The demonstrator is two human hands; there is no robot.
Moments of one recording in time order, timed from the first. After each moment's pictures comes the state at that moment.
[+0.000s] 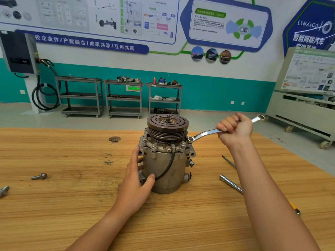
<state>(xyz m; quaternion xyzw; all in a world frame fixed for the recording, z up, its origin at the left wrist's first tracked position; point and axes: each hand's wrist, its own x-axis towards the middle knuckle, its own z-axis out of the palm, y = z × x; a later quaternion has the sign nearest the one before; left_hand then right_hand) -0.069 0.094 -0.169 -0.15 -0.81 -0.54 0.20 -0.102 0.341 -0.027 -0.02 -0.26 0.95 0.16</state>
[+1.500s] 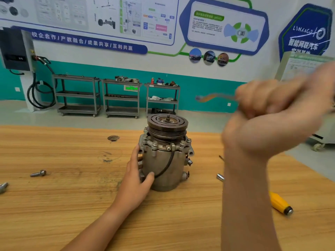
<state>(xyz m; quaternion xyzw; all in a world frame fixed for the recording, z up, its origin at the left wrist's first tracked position) -0.067 0.093 -0.167 -0.16 -0.80 -0.55 0.17 -0.006 0.260 0.020 0.24 -0.33 0.77 0.49</state>
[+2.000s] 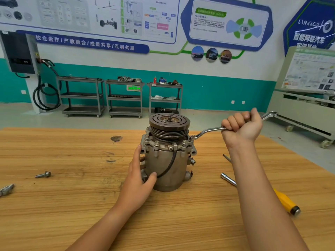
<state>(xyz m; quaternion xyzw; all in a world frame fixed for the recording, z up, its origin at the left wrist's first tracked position) -0.071 0.092 -0.171 -0.15 -0.81 -0.53 0.19 -0.080 0.328 -0.024 0.07 -0.22 0.94 0.25</state>
